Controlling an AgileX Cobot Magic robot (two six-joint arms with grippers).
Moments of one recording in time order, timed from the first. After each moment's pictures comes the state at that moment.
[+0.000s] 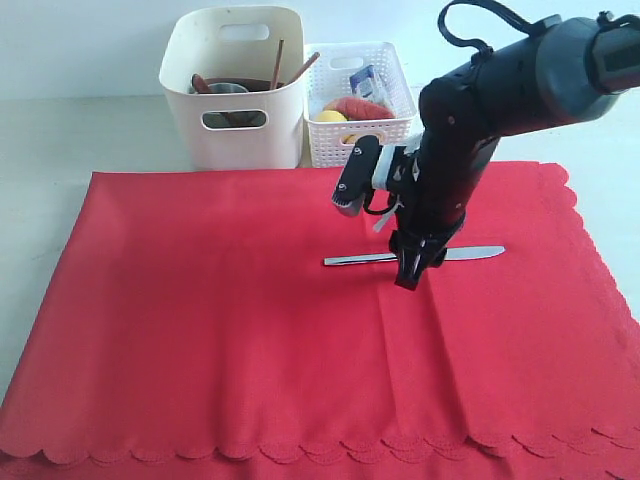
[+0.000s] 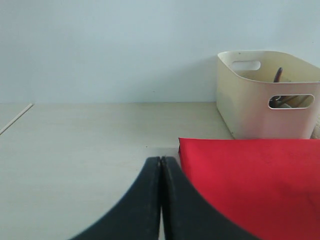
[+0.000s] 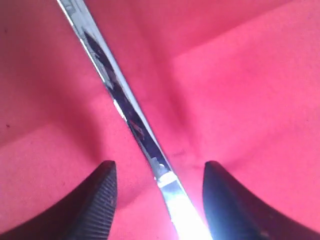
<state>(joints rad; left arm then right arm) 0.00 0.01 0.00 0.00 0.19 -0.01 0.50 2.02 -1.22 -0.14 0.66 -0.56</state>
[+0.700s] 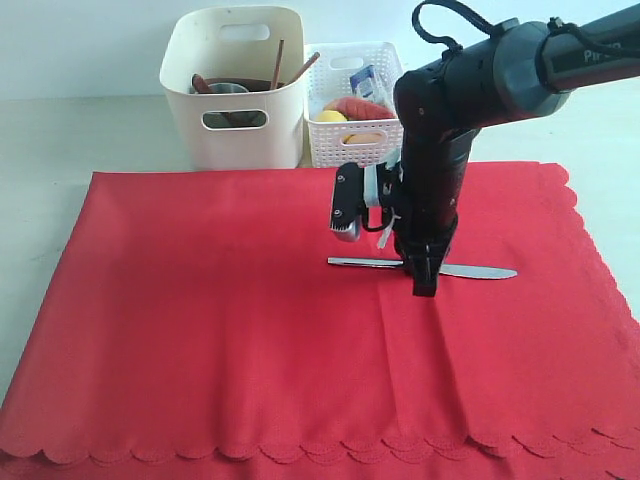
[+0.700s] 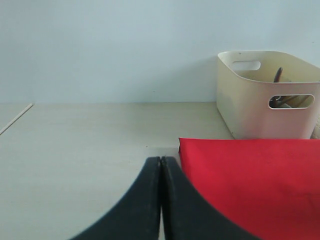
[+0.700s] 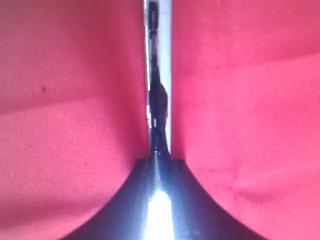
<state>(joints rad) 0.00 0.01 0.00 0.00 0.19 -0.01 0.50 2.11 -1.34 -0.09 0.87 -0.85</state>
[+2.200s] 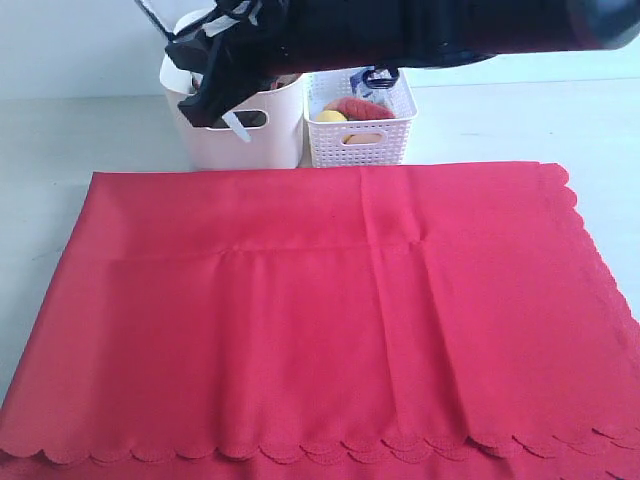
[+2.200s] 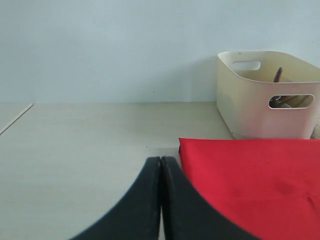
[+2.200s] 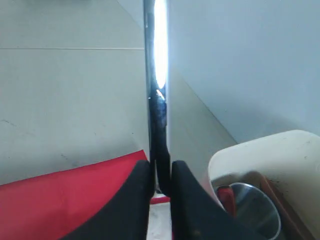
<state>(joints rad) 0.00 0.01 0.00 0.00 0.19 -0.01 0.64 1.86 -1.36 1.70 0.40 -2.08</state>
